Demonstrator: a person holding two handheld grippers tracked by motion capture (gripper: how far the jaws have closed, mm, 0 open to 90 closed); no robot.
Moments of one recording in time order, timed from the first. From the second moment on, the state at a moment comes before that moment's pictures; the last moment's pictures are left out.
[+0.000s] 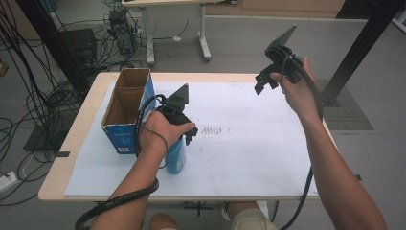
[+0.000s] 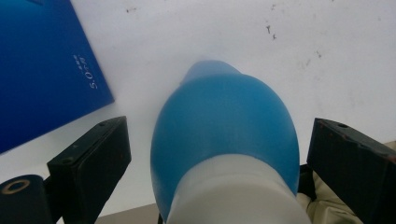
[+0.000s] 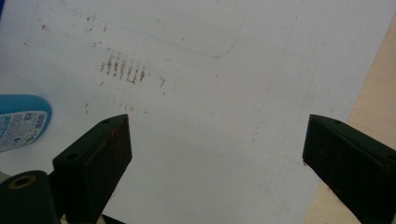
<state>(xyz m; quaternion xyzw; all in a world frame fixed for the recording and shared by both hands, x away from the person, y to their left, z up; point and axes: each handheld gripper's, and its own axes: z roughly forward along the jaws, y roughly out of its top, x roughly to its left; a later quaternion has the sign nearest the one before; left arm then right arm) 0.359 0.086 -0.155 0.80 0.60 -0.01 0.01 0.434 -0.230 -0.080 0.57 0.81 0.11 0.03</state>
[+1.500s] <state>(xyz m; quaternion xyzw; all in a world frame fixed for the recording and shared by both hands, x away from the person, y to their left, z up) 0.359 0.083 -0.154 0.81 0.59 -0.01 0.01 0.435 -0.231 -0.082 0.57 0.81 0.11 0.03</state>
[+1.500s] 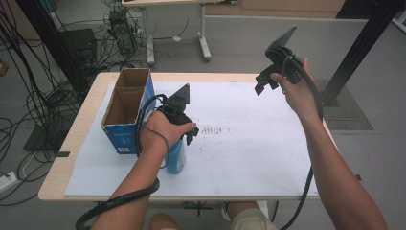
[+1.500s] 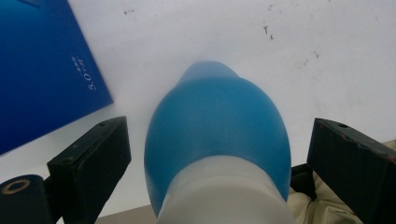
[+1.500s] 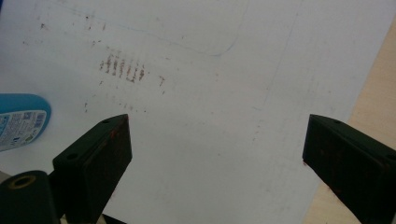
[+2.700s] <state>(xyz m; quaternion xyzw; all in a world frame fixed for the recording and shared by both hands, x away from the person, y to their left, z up) 0.359 0.083 -0.154 0.81 0.59 -0.01 0.01 0.434 -0.229 -0.082 0.57 0.81 0.11 0.03</state>
